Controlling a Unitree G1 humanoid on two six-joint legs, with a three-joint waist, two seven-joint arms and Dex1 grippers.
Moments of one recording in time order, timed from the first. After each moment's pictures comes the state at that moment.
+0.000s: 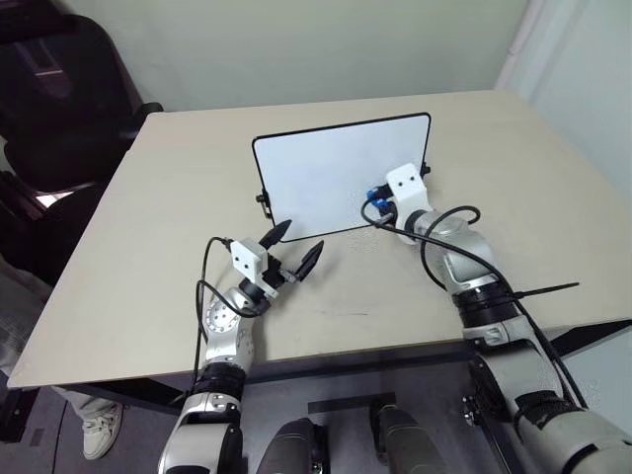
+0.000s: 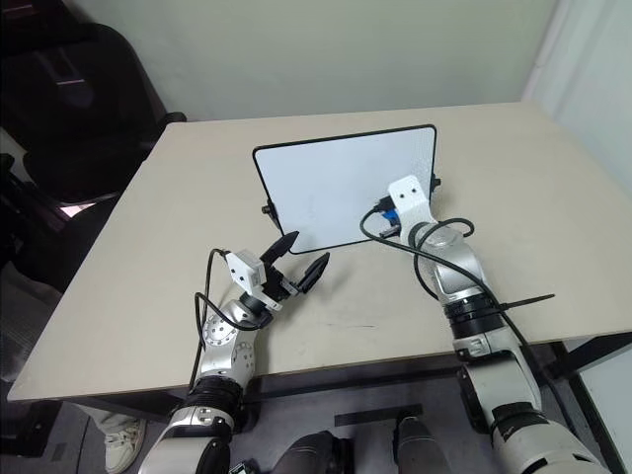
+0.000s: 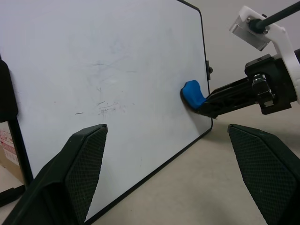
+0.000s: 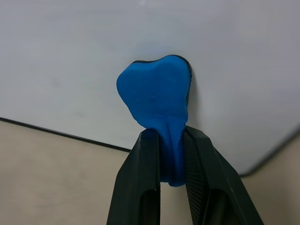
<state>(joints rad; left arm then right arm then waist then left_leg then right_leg) -0.45 0.14 0.13 0.63 -0.32 -0.51 -0.83 -0.84 -0.27 0.11 0.27 0.03 0.77 0.25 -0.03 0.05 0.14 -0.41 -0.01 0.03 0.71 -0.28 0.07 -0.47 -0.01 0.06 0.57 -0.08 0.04</state>
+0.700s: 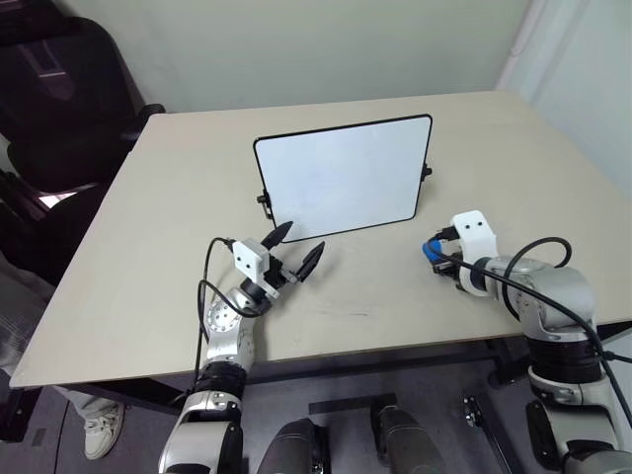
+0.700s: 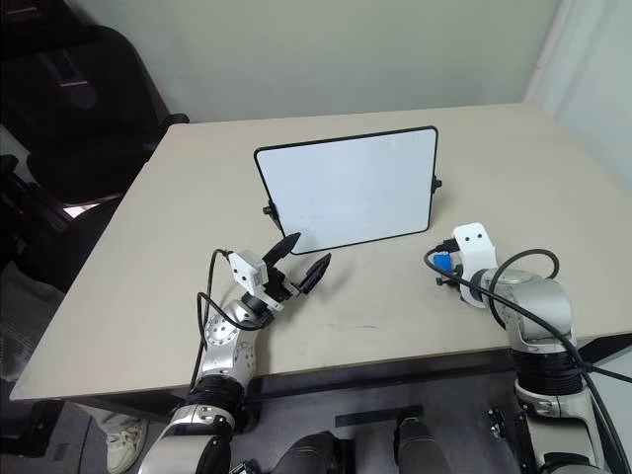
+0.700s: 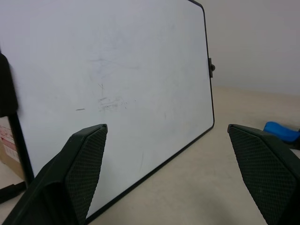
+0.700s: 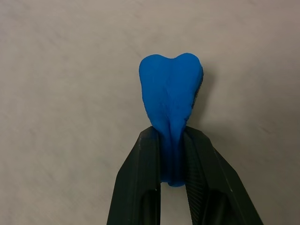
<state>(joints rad) -0.47 0.14 0.13 0.67 -0.32 -0.52 -0.83 -0.54 -0.48 -0.05 -0.25 0.21 1.37 0.33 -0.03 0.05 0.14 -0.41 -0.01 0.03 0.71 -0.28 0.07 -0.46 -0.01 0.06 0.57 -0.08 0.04</state>
